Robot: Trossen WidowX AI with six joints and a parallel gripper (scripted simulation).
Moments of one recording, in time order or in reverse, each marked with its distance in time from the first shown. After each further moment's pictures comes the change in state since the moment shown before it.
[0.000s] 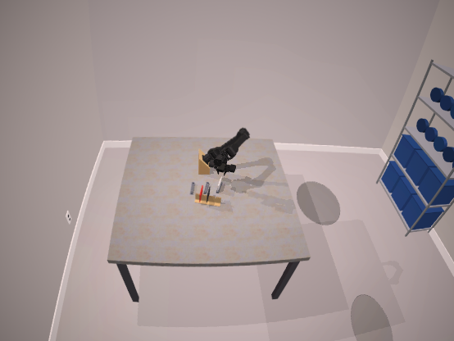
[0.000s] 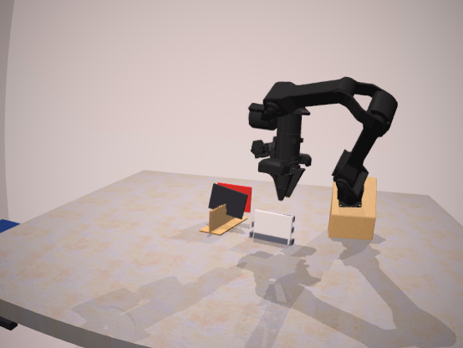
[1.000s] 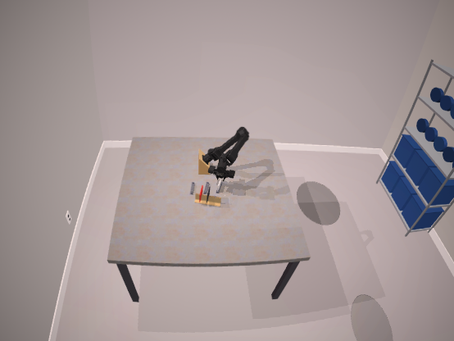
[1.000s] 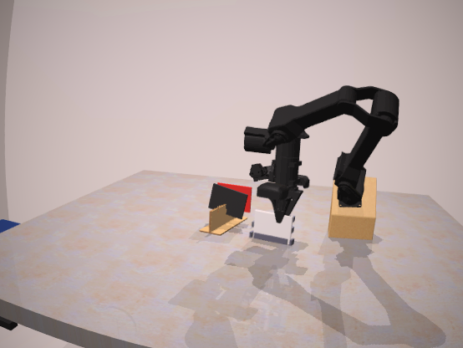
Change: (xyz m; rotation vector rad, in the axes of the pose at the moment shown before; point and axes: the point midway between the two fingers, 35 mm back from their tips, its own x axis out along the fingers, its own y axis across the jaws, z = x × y) arm 0.055 0.000 -0.001 -0.009 0.004 0.009
